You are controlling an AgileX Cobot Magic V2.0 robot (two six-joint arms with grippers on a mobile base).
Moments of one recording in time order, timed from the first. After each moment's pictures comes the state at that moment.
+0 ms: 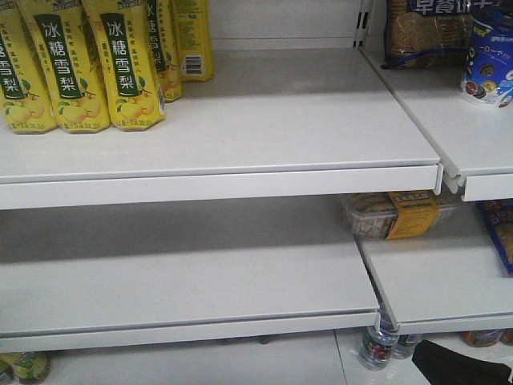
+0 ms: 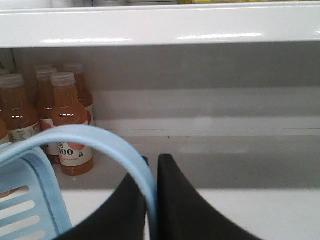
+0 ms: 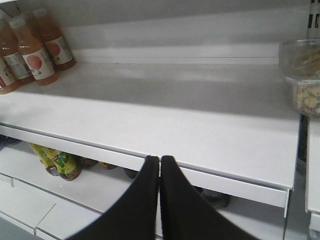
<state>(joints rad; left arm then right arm) 0.12 -0.01 0.04 0.03 0.09 -0.05 0.62 0.40 -0.04 1.59 -0.04 -1.31</state>
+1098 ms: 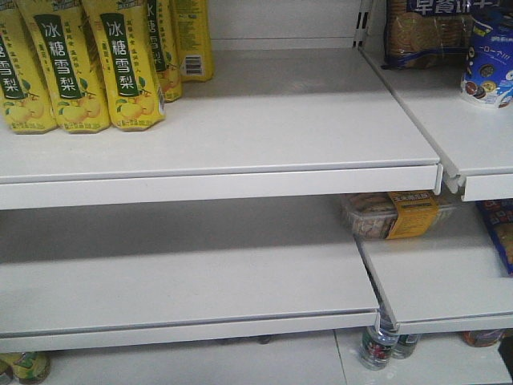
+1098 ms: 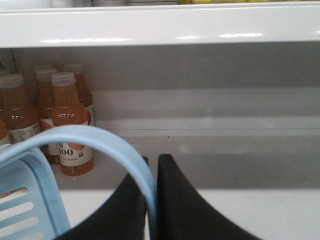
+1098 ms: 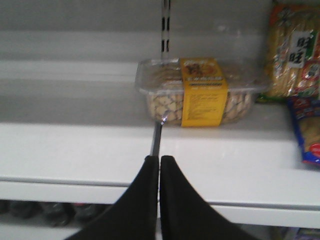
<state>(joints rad) 0.12 -0.01 0.04 0.03 0.09 -0.05 0.09 0.08 0.03 0.15 0.19 -0.12</state>
